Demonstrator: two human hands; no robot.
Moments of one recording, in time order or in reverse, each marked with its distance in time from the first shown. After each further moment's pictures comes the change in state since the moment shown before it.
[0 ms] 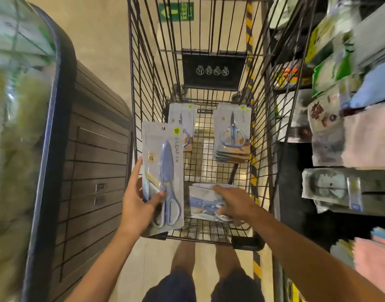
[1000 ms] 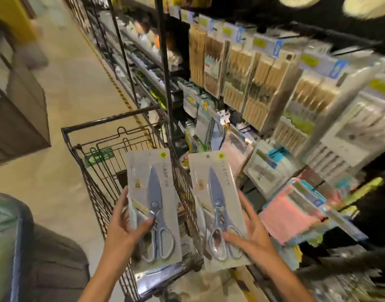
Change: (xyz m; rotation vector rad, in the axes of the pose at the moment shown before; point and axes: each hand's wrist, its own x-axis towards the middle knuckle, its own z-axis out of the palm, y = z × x) left_hand -0.148 0.206 -0.026 -0.082 -0.510 0.437; right_hand -0.381 -0.148 -0.039 1.157 1.190 -0.083
